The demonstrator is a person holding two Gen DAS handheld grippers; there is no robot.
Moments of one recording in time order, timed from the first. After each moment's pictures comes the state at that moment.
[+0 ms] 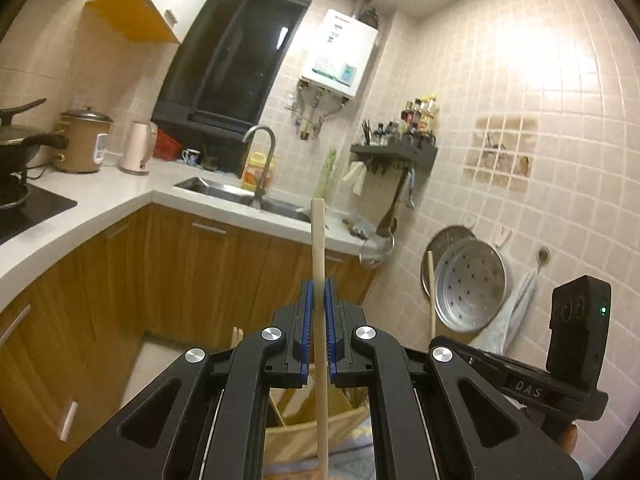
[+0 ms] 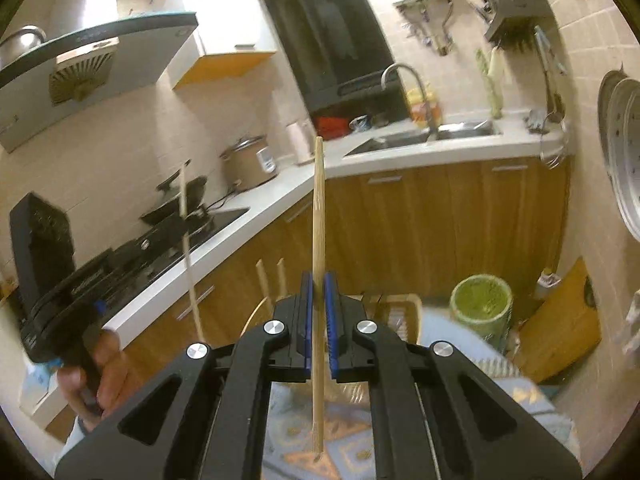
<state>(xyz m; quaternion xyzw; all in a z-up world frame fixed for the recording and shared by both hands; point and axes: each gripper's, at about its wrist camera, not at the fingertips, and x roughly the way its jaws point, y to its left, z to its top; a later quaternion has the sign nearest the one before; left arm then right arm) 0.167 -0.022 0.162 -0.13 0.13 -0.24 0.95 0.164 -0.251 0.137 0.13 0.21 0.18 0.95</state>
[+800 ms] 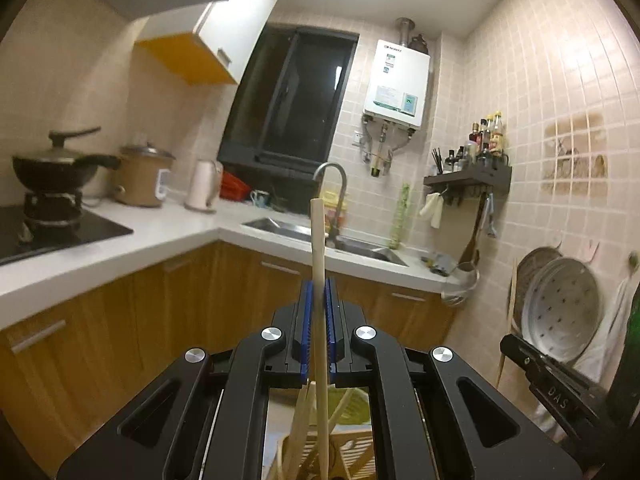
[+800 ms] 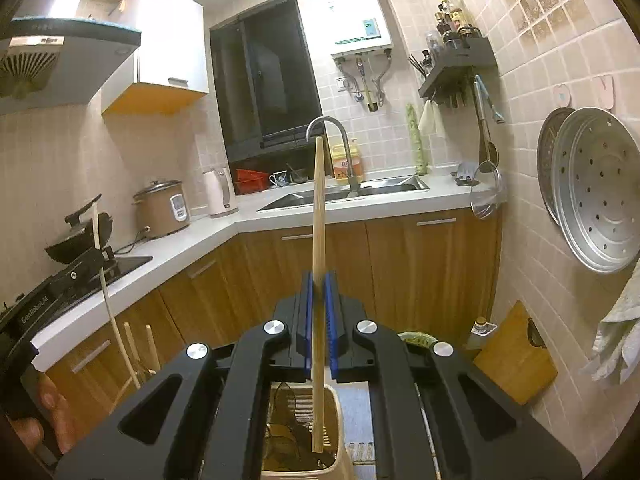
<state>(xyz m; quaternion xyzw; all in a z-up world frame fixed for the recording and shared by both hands) 0.217 -0.041 0.117 -0.10 0.06 -0.08 0.99 0.221 -0.249 0.089 0.09 0.12 0.03 0.99</state>
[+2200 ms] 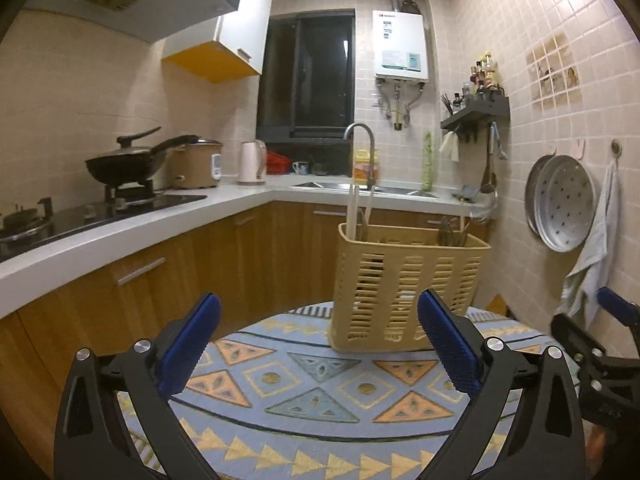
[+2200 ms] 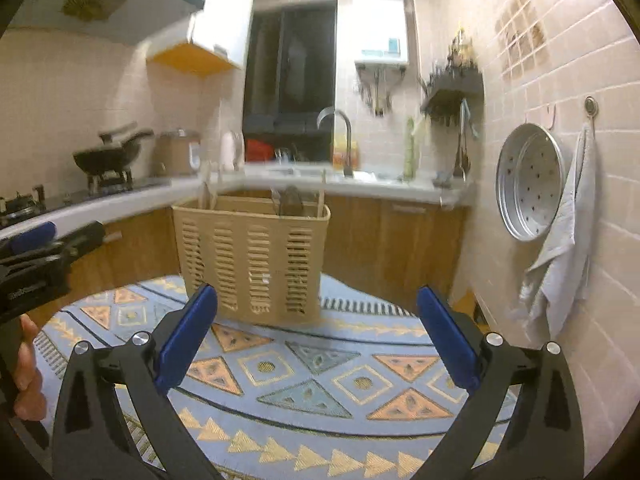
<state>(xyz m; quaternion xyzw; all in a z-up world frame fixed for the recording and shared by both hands) 0.033 -0.021 0.031 -0.01 0.11 -0.01 0.99 0.008 -0.231 -0.003 -0.01 0.10 0.01 0.99</state>
